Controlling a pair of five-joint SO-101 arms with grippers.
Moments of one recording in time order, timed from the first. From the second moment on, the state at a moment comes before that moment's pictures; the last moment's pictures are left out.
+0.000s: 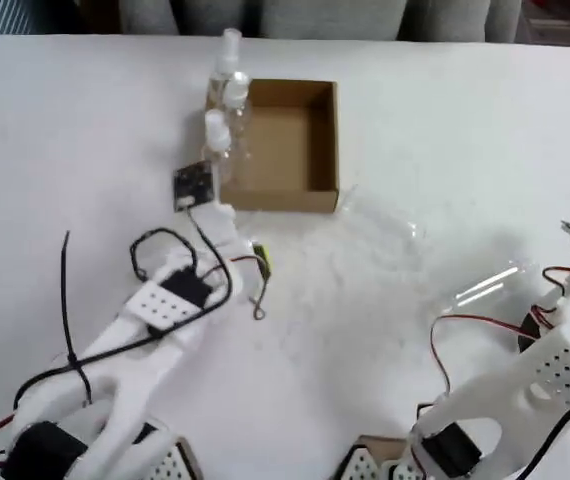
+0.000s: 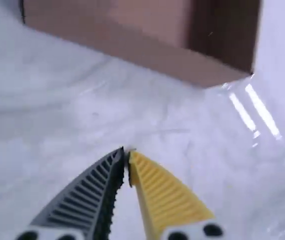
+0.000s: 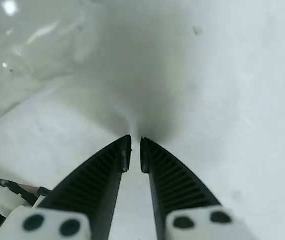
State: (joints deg) left arm 22.3 -24.9 59.4 25.5 45.4; right arm 47.6 35.8 -12.8 93.0 44.9
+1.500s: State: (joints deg) left arm 27.0 3.6 40.2 43.9 41.4; right arm 47.6 38.8 -13.2 92.2 45.1
